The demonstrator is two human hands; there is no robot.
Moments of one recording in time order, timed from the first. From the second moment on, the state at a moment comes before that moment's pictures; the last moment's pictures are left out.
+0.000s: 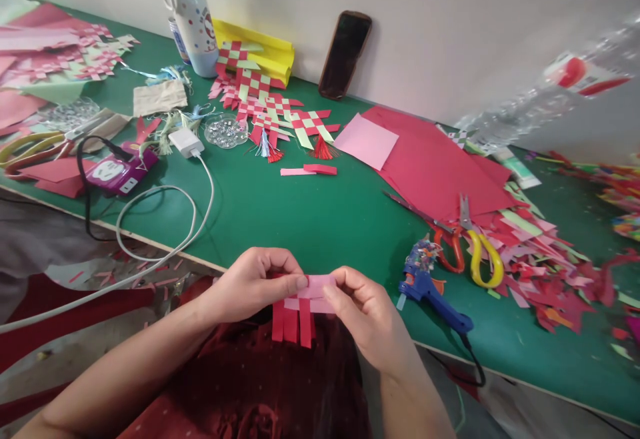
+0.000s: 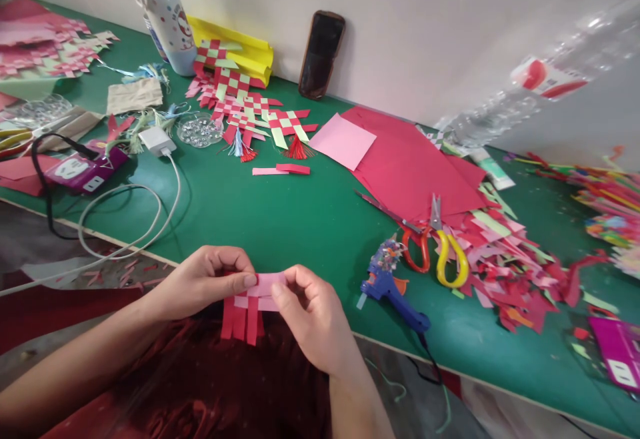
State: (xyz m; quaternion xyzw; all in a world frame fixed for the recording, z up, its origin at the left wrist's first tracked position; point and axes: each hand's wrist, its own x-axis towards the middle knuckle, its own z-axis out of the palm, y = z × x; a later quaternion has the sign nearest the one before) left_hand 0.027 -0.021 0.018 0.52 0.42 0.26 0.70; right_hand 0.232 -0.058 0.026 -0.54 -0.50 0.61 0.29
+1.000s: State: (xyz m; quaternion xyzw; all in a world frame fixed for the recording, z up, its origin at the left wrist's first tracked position) left_hand 0.008 -0.030 0.009 0.72 0.48 0.19 0.47; right_hand 0.238 -0.034 0.035 -0.59 -0.69 0.40 0.14
